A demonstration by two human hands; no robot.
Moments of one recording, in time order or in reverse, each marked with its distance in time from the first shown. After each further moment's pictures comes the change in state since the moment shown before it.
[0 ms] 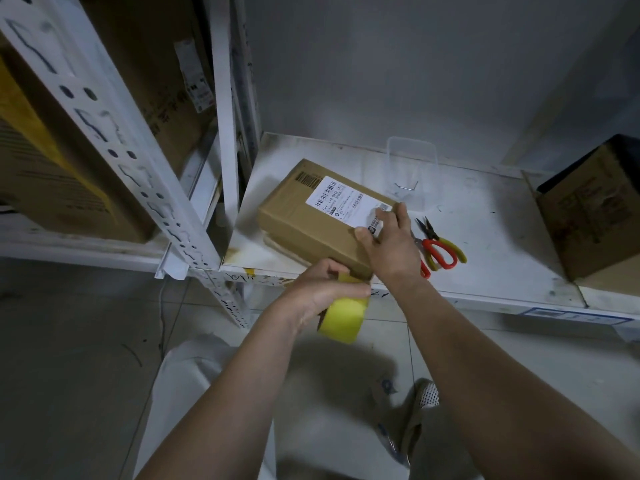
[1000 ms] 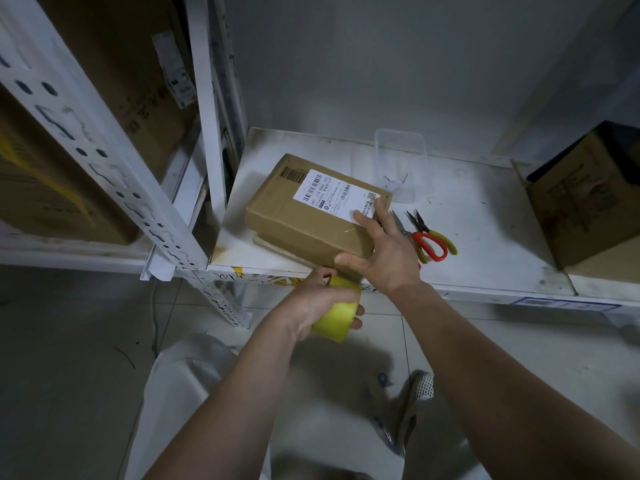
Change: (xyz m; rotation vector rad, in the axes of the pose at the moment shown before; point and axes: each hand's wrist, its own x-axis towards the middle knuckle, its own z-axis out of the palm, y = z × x) left_hand 0.007 -0.016 0.020 -0.315 -0.086 -0.093; right_hand -0.014 0.023 -0.009 -0.085 -0.097 -0.187
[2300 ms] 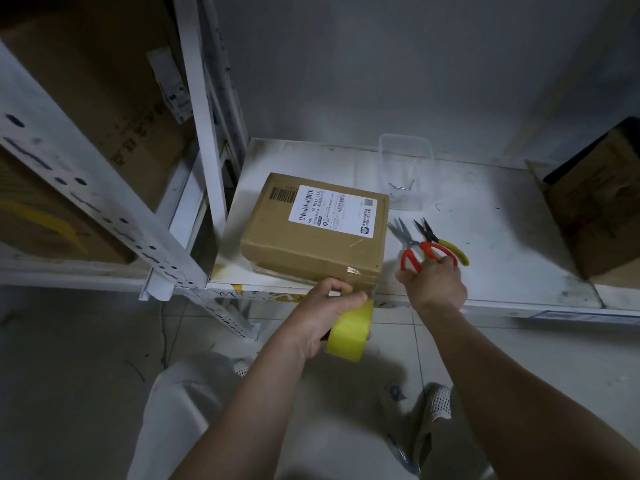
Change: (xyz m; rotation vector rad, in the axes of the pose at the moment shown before) left_hand 0.017 0.003 0.006 0.006 0.059 -0.020; right_hand 0.014 0.069 0.019 -0.228 0.096 0.586
